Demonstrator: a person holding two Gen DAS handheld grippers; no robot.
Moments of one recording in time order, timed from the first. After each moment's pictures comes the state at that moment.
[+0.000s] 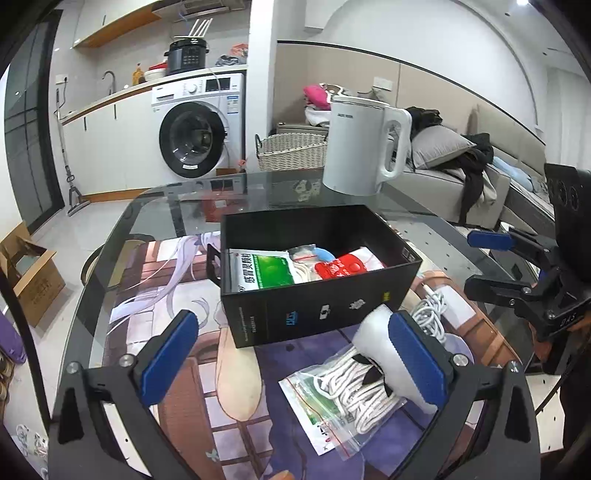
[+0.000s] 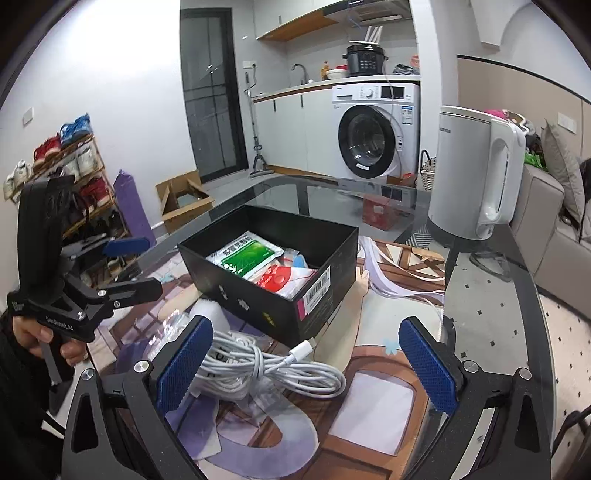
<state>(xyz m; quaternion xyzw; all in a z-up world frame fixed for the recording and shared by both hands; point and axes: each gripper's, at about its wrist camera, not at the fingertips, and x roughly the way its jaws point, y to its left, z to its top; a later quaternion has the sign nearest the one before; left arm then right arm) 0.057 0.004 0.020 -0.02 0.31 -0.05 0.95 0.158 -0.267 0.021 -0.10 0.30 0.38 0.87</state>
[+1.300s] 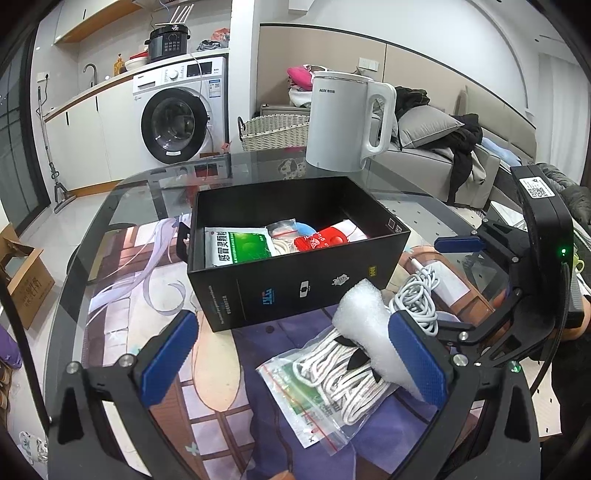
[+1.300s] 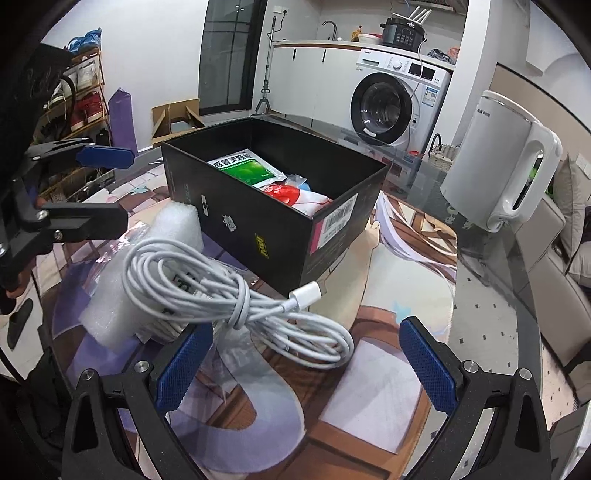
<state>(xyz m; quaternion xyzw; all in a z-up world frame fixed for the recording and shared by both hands) 0.063 -0.008 0.007 -0.02 0.34 -0.08 0.94 0.154 -0.230 -0.034 -0.24 0.34 0.35 0.84</state>
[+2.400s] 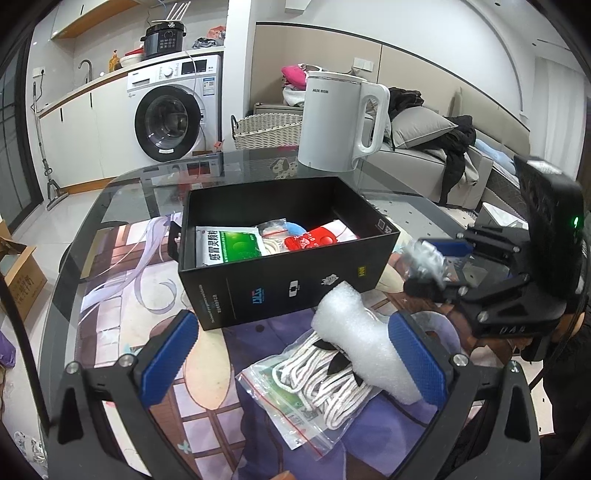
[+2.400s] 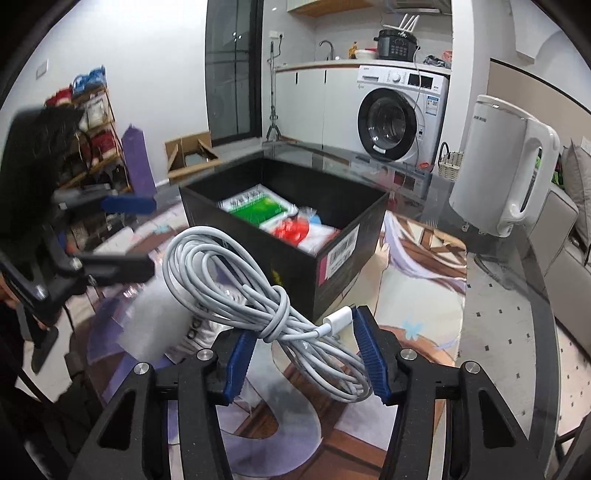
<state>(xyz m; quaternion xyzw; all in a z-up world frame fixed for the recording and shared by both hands) 0.062 -0.009 0.008 -0.03 0.34 -0.09 0.93 0.154 -0.248 -0.009 -0.16 0.32 0.39 0.85</state>
